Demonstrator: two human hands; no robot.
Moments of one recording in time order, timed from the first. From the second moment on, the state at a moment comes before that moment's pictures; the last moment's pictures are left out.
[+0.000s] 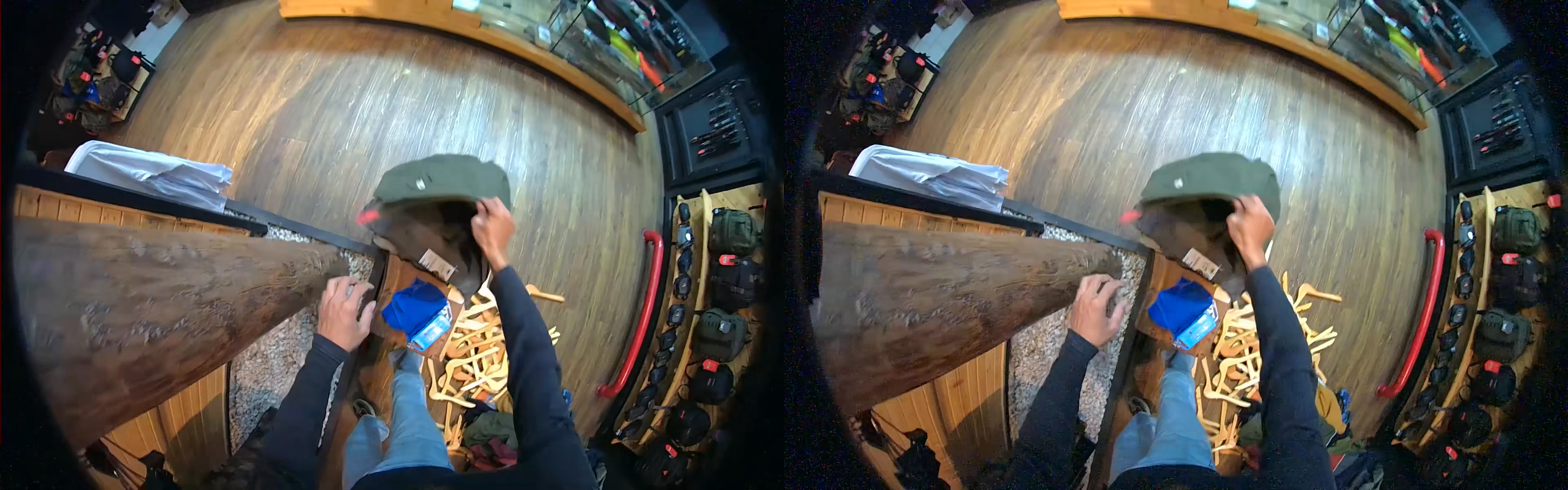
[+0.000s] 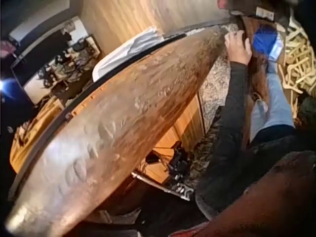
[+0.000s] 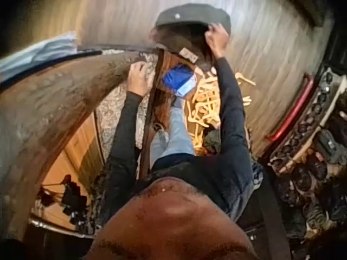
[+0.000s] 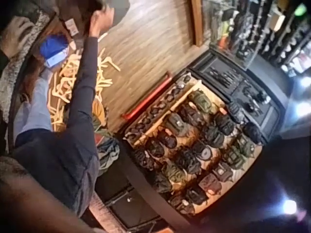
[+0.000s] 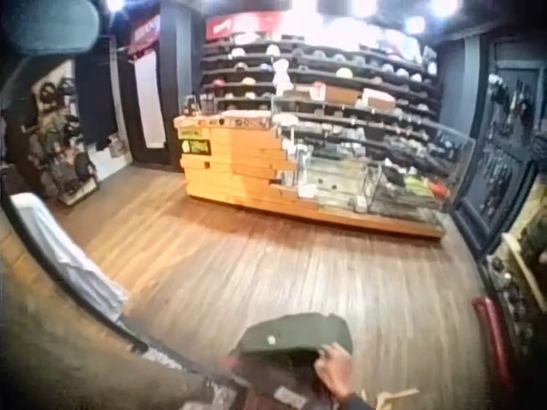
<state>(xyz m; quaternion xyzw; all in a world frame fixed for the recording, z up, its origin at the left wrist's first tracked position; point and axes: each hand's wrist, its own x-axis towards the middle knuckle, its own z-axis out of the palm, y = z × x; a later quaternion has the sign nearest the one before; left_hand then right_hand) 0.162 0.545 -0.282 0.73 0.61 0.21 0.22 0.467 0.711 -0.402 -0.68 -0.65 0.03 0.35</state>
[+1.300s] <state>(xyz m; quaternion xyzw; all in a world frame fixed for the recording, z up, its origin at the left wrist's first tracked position) 0.005 0.100 0.098 0.65 0.47 0.60 0.02 0.319 0.200 0.127 -0.46 -0.72 0.07 0.51</state>
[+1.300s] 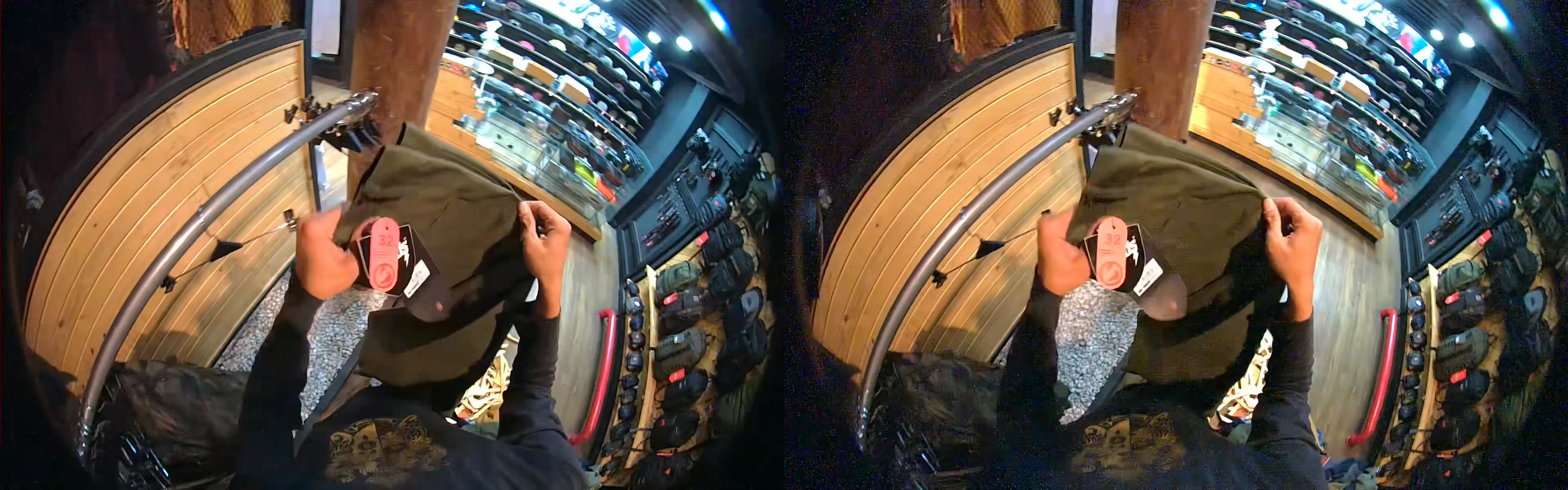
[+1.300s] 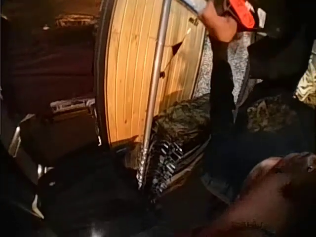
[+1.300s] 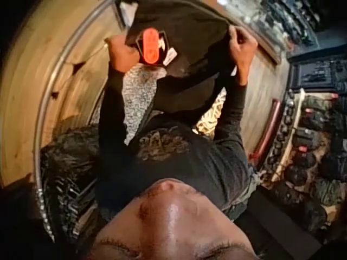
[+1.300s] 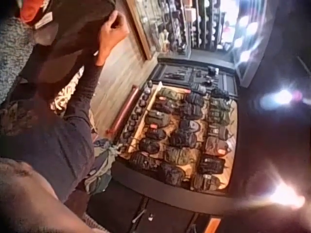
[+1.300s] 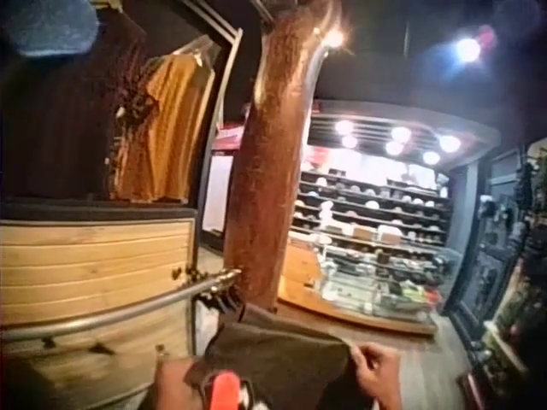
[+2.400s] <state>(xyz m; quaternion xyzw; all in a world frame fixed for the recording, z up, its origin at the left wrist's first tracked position) 0.036 0.067 0.095 0.65 0.55 0.52 0.09 0.151 0.112 0.052 -0.25 -0.67 0.20 0.67</state>
